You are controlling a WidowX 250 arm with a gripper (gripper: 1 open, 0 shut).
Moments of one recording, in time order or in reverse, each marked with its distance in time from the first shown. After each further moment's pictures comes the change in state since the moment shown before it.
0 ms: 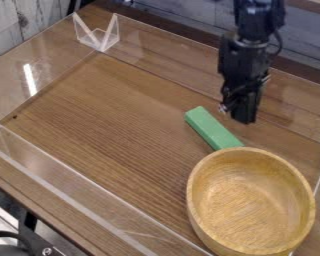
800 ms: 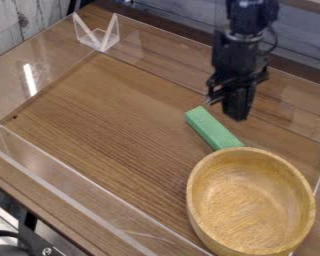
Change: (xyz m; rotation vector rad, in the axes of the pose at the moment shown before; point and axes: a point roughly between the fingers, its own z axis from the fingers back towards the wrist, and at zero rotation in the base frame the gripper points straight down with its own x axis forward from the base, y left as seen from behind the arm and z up) arm 0.004 0.026 0.025 0.075 0.011 -0.193
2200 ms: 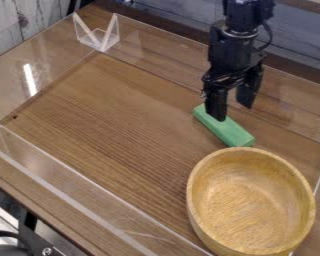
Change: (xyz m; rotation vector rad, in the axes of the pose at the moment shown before) arm 0.016 -0.009 -0.009 -0.028 -0.044 0.007
